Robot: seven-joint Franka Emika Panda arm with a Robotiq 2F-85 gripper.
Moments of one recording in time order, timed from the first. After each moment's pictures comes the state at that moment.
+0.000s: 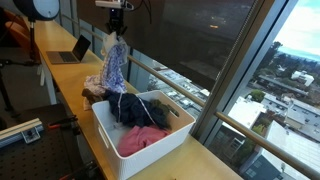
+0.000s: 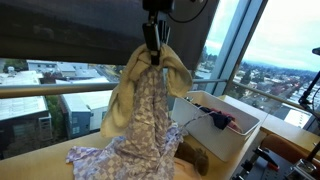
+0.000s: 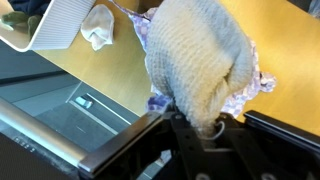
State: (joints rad) arm 0.58 0.98 0.05 -0.46 -0.19 1.29 -0.06
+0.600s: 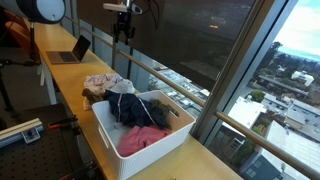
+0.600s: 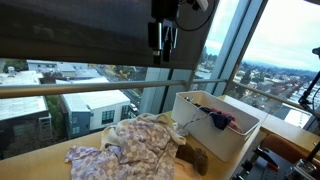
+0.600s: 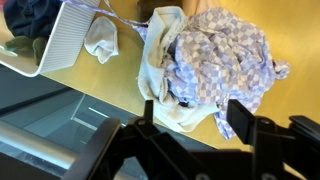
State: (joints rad) arm 0.50 0.99 0.05 -0.45 -0.14 1.29 0.02
